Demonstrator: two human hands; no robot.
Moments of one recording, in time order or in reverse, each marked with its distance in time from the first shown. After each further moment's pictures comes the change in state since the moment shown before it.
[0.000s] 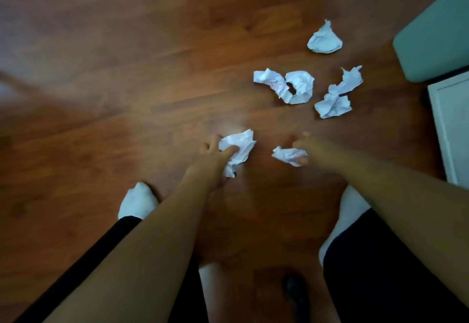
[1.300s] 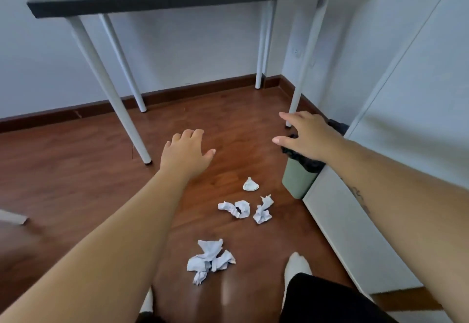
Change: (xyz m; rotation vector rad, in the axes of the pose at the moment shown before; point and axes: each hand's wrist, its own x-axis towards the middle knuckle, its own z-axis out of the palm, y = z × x) left_hand -0.189 0.125 -0.396 0.010 0.653 0.043; right_hand -0.352 -0.107 -0.304 0.058 0.825 0.272
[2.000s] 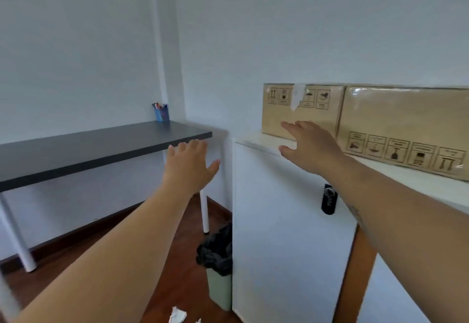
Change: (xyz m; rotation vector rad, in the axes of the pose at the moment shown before) left_hand -0.006 0.284 -0.227 0.080 0.446 0.561; right_hand -0.188 0.100 -0.302 -0.243 0.588 0.316
